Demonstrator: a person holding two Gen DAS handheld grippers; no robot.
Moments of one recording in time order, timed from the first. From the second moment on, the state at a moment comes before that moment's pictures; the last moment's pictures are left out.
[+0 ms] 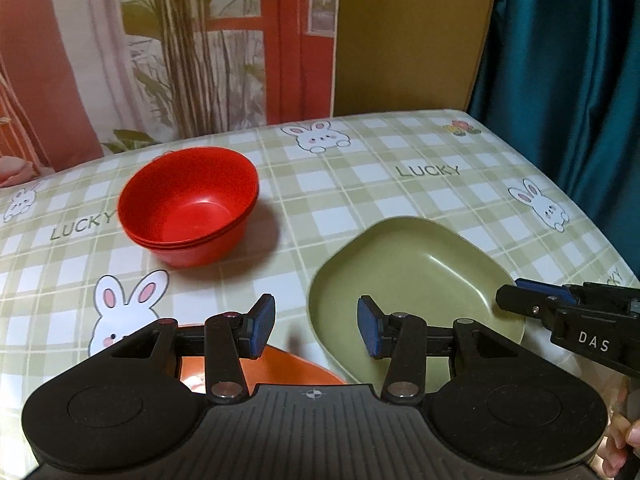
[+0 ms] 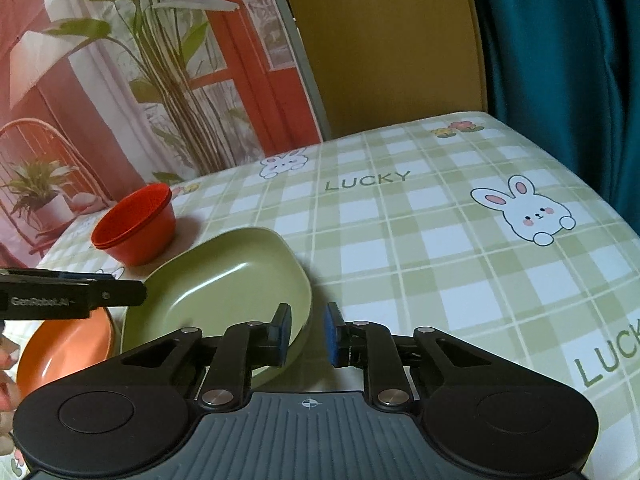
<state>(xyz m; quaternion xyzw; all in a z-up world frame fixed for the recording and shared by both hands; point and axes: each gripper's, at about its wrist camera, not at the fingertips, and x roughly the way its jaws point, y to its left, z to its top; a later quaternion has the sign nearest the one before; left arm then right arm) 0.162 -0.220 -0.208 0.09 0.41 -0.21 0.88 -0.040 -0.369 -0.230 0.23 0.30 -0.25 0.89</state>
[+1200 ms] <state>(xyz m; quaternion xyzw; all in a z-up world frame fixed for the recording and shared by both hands) 0.130 -0.148 -0.152 -0.02 0.36 -0.19 0.91 0.005 -0.332 -0.160 0.20 0.26 -0.21 0.92</state>
